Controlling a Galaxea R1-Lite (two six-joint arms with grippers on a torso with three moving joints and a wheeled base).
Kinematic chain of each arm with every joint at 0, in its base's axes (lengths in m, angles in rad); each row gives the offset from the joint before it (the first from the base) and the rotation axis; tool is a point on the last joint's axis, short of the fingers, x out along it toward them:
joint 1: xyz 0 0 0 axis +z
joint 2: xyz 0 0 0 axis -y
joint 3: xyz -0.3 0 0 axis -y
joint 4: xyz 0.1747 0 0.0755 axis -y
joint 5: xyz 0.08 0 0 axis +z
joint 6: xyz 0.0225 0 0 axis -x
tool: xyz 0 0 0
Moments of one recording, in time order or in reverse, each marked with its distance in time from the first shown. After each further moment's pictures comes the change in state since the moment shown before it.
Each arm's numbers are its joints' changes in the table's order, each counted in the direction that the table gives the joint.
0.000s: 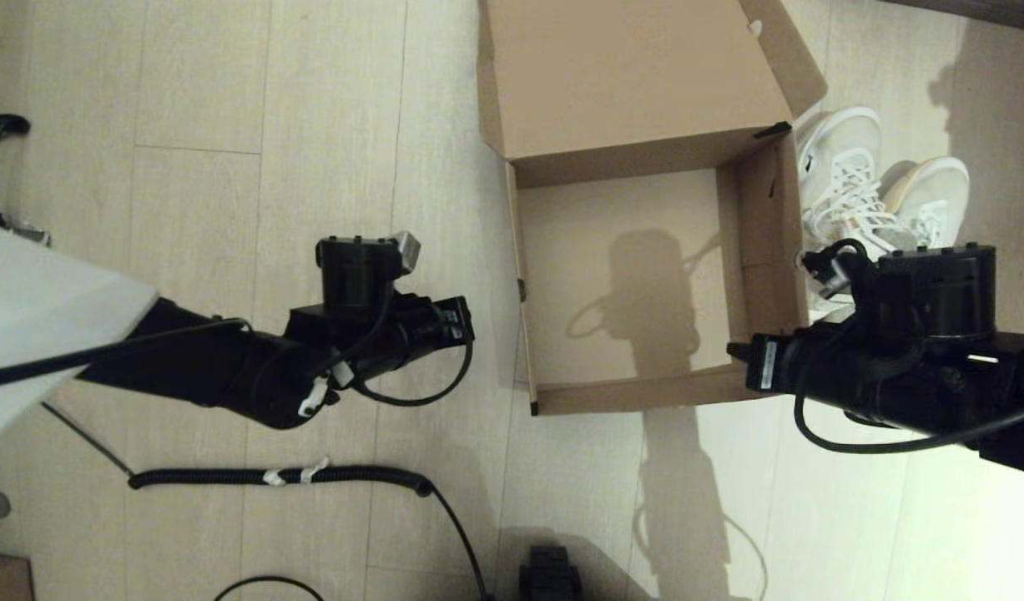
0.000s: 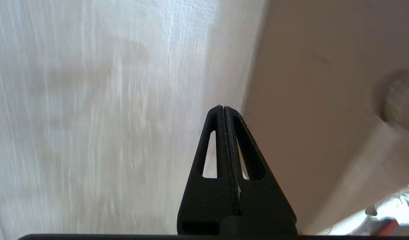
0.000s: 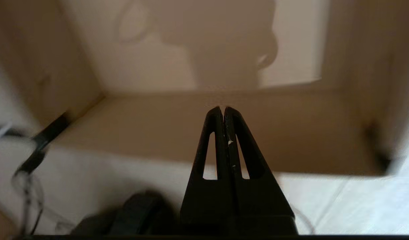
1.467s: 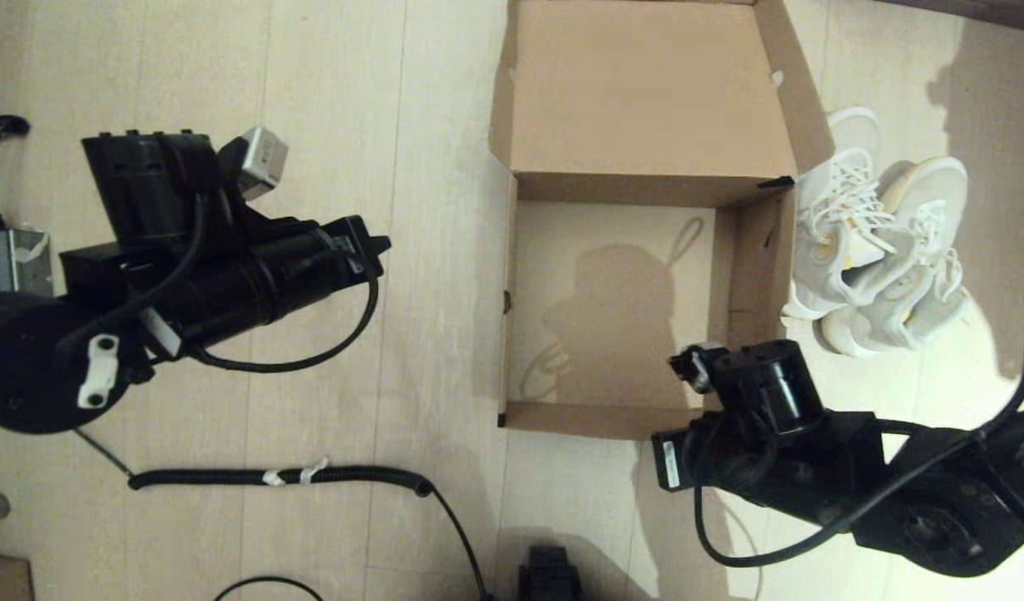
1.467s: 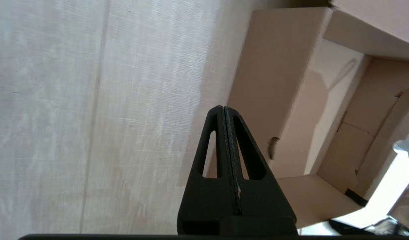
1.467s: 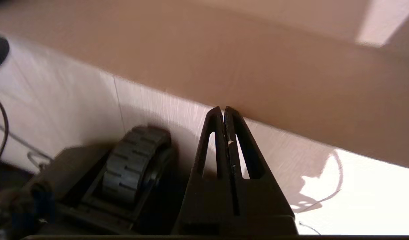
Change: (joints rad) left arm 0.089 0.349 -0.102 -0.060 -0.002 -0.017; right arm 0.283 -0.195 -0.049 0.002 -0.184 -0.004
